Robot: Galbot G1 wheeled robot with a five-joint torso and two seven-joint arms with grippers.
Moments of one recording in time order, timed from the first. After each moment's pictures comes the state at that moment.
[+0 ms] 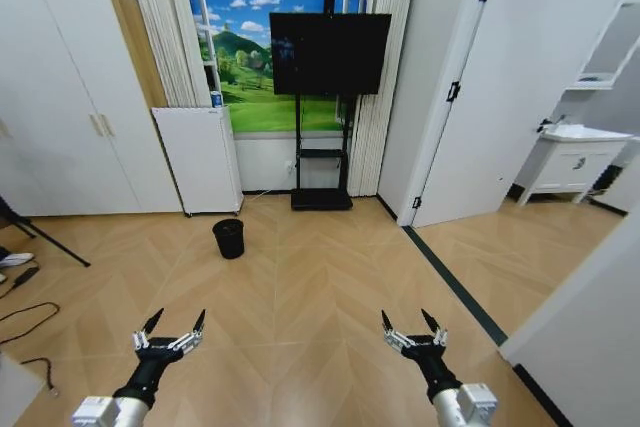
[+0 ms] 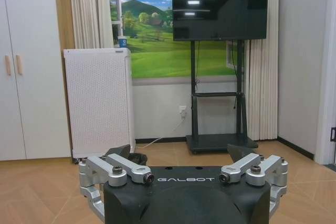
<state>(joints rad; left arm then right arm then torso) 1.86 -1.25 -0.84 -2.28 -0.41 0.01 0.04 -1.81 1.37 0.58 2.32 0.18 -0.11 0.07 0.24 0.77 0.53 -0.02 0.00</state>
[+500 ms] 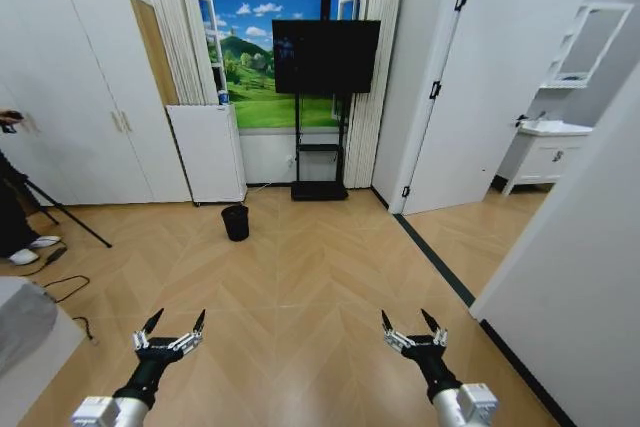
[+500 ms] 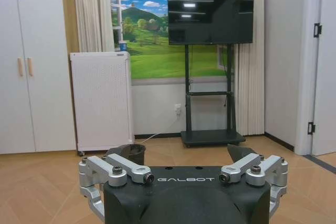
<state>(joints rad) 1.87 -1.25 -0.84 -2.28 -0.41 0.01 0.04 -1.81 1.37 0.58 2.32 0.18 -0.11 0.07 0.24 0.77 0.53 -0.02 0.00</state>
